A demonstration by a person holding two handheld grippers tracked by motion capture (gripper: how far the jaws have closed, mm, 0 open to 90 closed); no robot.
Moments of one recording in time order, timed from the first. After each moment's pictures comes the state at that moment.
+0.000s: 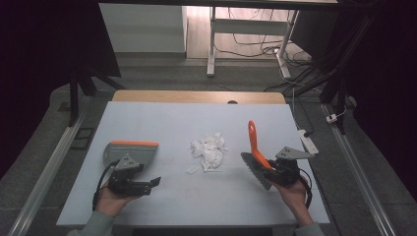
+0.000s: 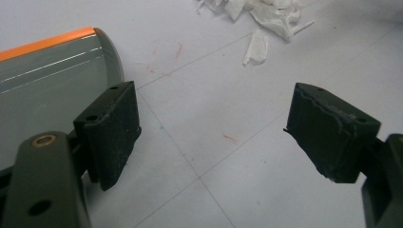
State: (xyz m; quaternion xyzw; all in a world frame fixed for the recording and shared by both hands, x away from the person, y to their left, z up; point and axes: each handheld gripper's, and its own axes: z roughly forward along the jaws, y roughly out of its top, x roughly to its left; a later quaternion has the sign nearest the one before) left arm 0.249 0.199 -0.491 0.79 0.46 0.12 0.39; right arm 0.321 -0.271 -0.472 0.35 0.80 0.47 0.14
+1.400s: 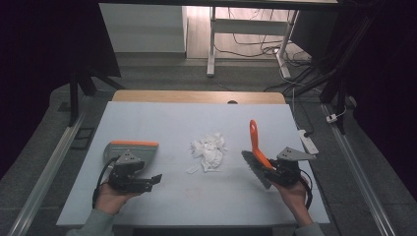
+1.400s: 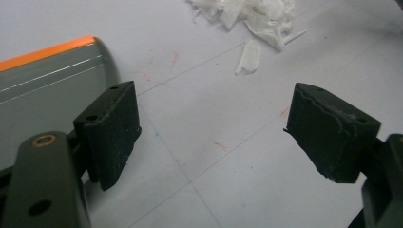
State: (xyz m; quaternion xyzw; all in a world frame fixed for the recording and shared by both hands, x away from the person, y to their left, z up) left arm 0.251 0.196 -0.470 0.79 0.47 0.11 0.38; right arm 0.318 -0.271 -0.470 0.35 0.79 0.48 0.16
